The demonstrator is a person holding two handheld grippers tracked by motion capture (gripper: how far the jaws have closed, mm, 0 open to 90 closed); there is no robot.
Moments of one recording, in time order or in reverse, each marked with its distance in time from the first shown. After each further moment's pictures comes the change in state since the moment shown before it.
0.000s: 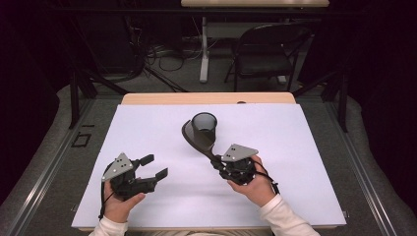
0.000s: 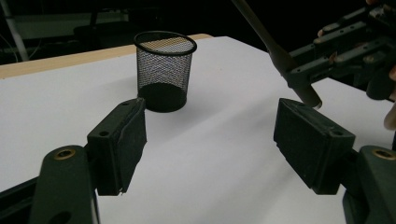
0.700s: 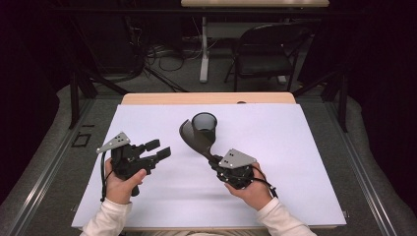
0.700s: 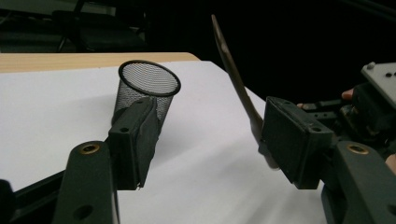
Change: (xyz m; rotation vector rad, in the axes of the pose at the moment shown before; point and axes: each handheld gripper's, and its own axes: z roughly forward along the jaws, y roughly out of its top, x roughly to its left) left arm 0.006 0.054 0.010 -0.022 -0.081 -0.212; right arm 0.013 -0.003 0.000 -0.072 -0.065 -0.050
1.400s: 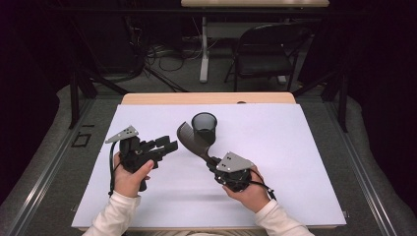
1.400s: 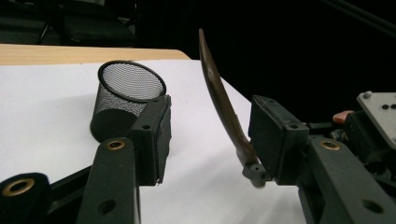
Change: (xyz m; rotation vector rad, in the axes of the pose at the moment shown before) left arm -0.005 0.012 0.019 0.018 -0.031 -0.051; right arm 0.009 -0.003 0.003 -0.016 -0.005 -0.016
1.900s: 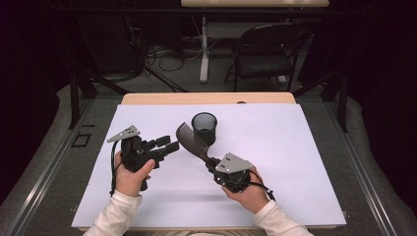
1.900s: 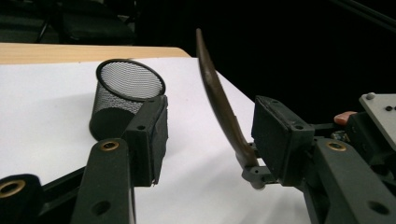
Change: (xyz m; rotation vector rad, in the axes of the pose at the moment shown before) left arm -0.001 0.001 0.002 0.016 -0.005 0.012; right arm 0.003 -0.001 0.001 -0.005 0.000 -0.001
